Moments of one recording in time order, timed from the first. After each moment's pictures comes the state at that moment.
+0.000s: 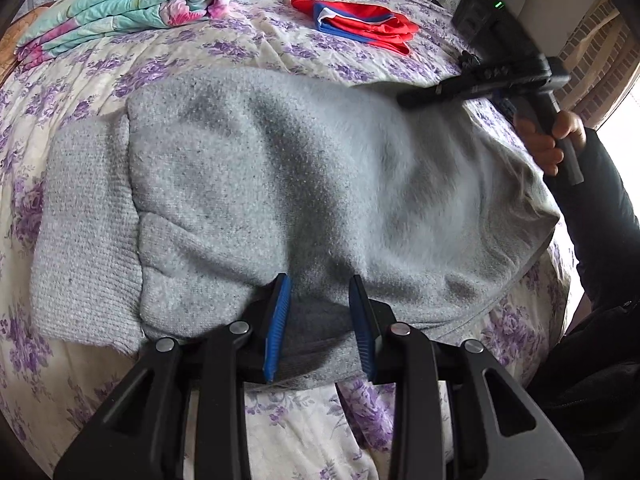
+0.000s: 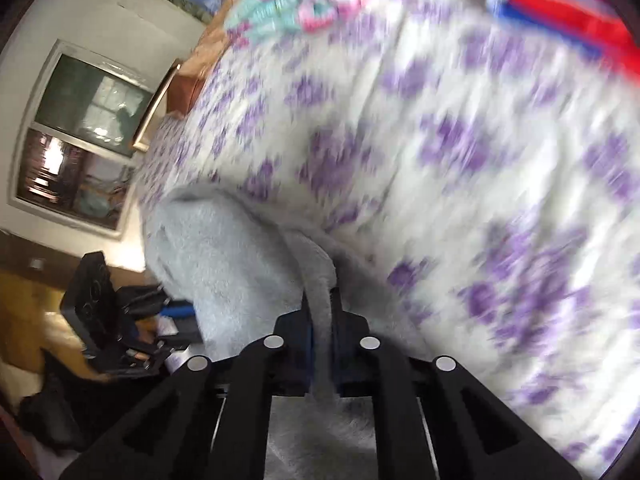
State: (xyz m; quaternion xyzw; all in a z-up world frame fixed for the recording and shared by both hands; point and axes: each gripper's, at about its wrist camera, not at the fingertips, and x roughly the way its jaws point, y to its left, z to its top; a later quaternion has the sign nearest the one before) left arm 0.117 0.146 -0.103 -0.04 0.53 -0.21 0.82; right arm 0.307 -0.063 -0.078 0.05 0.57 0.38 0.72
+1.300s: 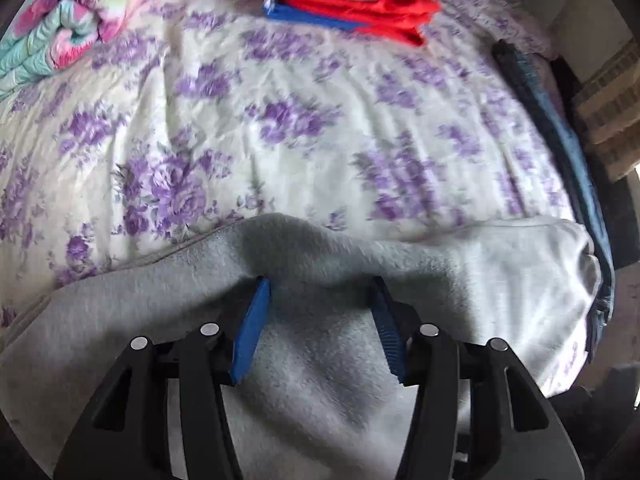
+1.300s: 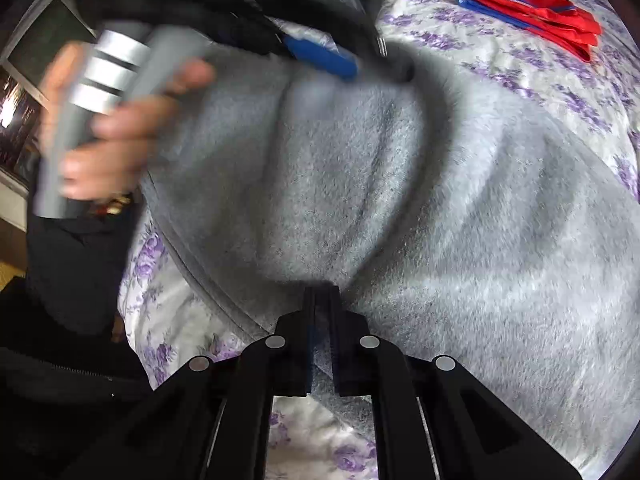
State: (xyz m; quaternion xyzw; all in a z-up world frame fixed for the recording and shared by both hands) left arm 0.264 0.015 -0.121 -0.03 0.61 -0.17 0.78; right arm 0.140 -0.092 -0.095 -0.02 0.57 0.31 0.76
